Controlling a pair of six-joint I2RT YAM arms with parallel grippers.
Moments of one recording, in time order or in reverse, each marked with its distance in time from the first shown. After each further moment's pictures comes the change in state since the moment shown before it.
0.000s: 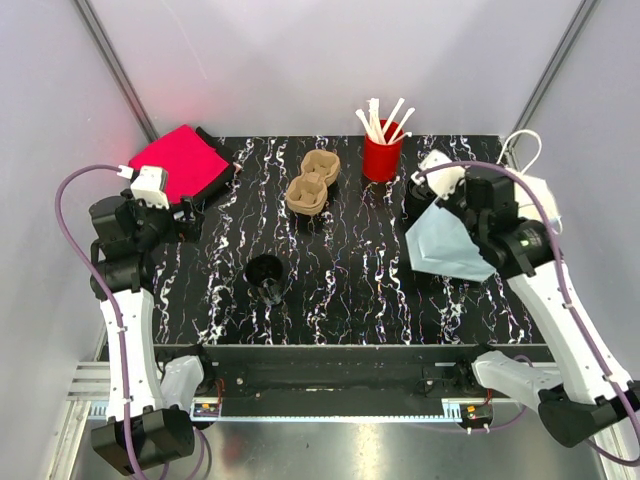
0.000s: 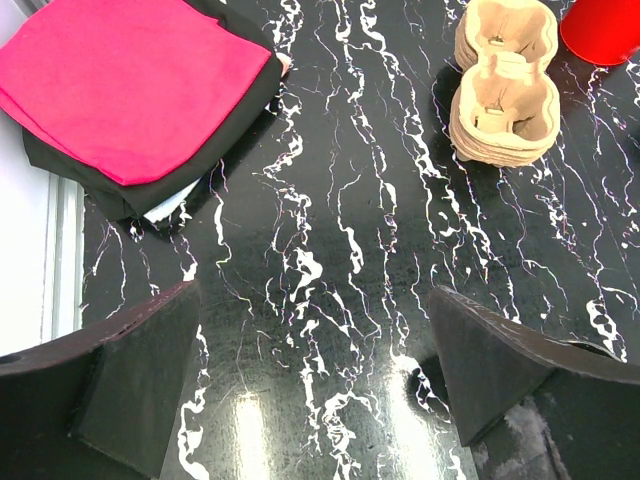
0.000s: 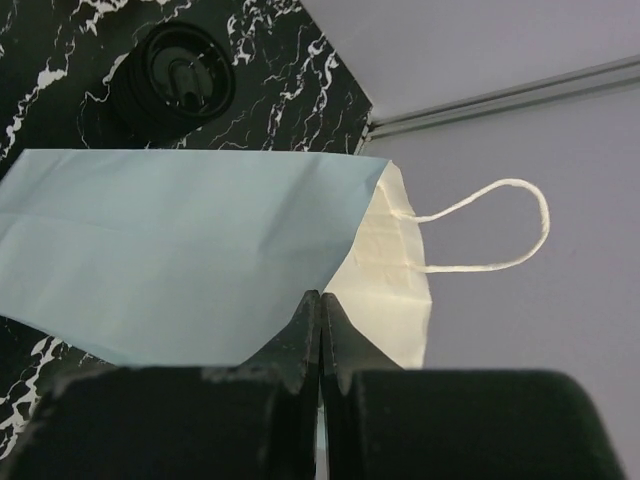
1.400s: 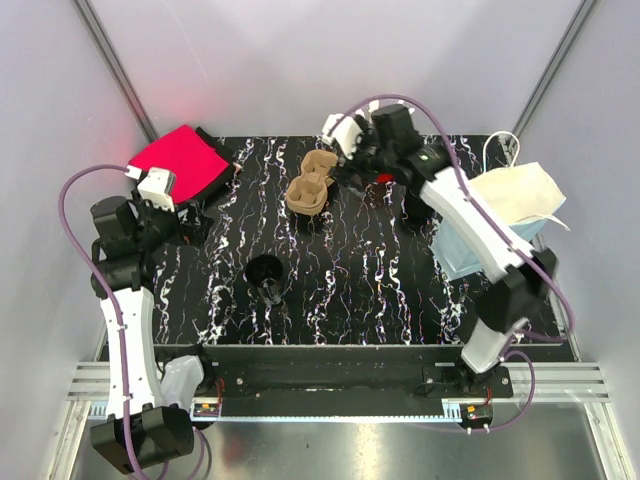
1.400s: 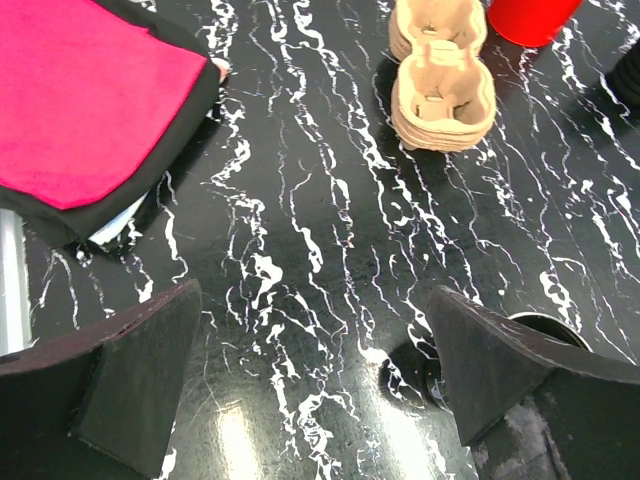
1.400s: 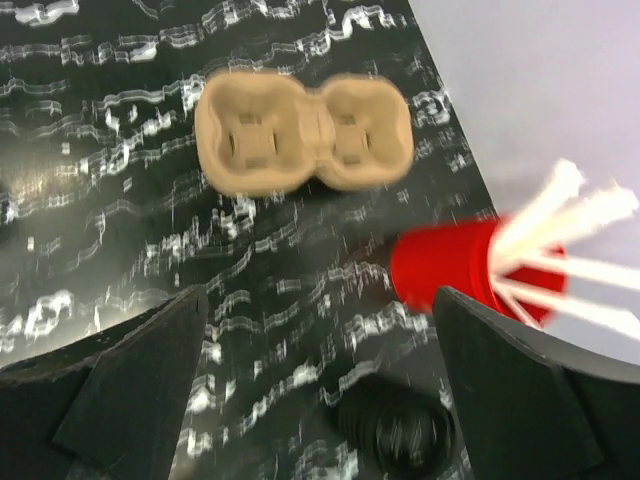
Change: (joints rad) left arm 0.000 0.010 -0.003 -0.011 0.135 0.024; right arm 0.140 0.643 0.444 0.089 -0.576 0.109
